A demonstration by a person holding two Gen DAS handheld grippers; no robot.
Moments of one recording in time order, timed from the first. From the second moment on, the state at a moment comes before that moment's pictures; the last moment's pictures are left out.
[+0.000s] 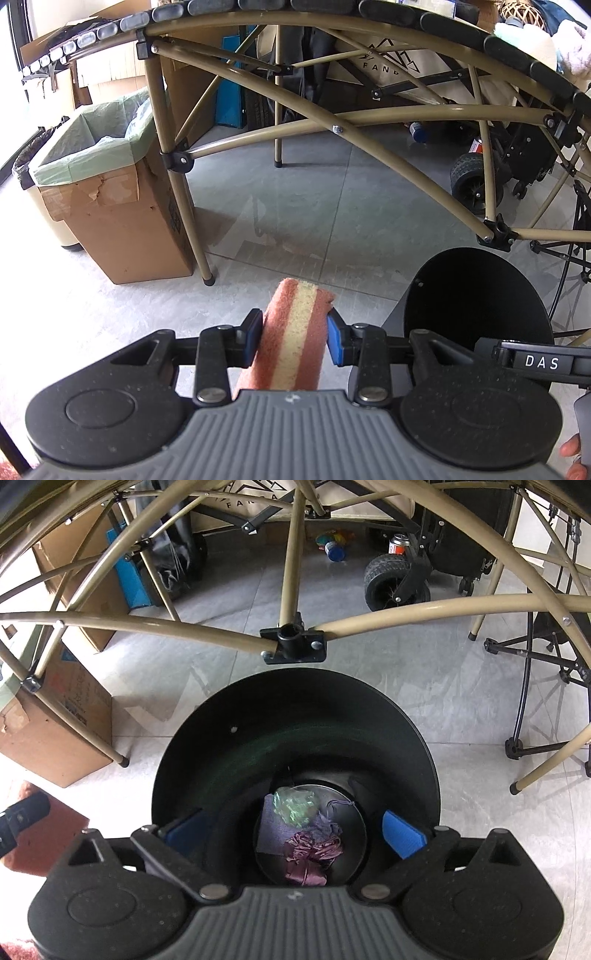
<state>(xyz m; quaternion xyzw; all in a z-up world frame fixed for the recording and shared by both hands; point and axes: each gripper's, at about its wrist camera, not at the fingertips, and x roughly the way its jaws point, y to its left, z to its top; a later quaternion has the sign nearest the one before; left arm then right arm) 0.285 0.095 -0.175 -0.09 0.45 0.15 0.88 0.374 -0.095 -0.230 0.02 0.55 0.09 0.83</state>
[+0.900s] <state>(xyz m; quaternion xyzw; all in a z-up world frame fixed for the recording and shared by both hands) 0.289 0.054 -0.155 -0.07 0.42 0.12 0.90 0.361 -0.131 -0.204 0.03 0.52 0.08 0.85</state>
